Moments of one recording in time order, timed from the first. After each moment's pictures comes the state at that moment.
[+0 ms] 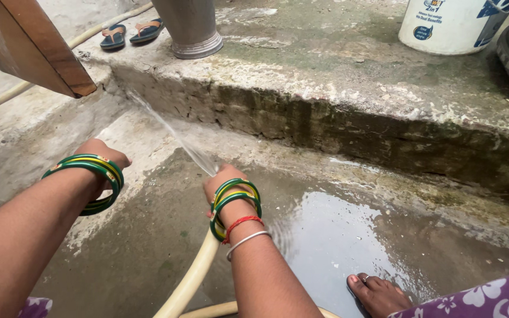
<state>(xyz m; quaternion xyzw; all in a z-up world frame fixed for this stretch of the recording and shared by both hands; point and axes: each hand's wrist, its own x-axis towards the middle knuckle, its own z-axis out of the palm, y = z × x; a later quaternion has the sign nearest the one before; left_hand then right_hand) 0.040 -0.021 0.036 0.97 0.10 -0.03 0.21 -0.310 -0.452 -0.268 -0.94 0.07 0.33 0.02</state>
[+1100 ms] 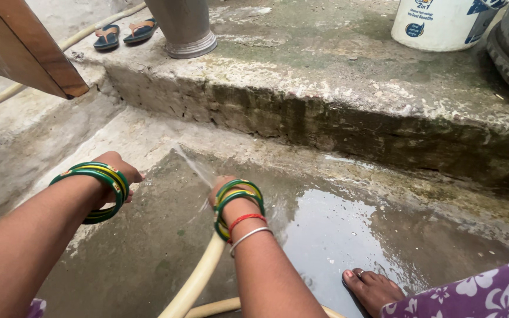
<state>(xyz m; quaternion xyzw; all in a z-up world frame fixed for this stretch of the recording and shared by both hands) 0.009 -0.046 0.032 0.93 0.14 -0.15 0.31 -0.314 -0.472 -0.309 -0.95 0.07 0.30 0.04</state>
